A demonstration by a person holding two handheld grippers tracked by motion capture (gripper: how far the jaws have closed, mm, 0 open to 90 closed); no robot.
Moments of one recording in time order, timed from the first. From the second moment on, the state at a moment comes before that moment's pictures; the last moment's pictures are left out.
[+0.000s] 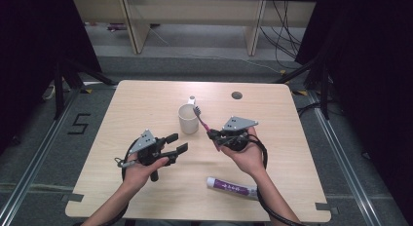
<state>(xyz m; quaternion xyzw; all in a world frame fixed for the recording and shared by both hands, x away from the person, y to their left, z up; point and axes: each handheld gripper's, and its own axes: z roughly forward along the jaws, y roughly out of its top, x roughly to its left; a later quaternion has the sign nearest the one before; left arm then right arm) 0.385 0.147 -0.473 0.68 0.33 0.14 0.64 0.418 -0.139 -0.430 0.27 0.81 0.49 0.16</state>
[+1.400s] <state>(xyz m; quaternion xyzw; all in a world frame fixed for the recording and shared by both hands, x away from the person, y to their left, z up) 0.411 0.101 -0.428 0.67 0.30 0.13 0.67 0.398 -0.118 -0.445 0.28 0.76 0.56 0.18</state>
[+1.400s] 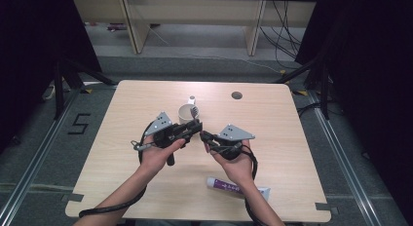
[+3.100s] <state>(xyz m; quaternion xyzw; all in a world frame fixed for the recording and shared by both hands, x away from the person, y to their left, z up) 0.493 0.133 -0.370 0.63 0.29 0.28 0.66 0.378 -0.187 -0.468 0.34 0.79 0.47 0.21</state>
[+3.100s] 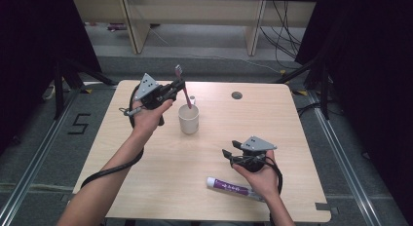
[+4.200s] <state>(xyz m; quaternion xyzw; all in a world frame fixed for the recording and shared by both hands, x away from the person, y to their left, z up) 0.550 0.108 -0.382 0.65 0.31 0.31 0.62 0.374 -0.199 -0.470 0.35 0.78 0.48 0.21</state>
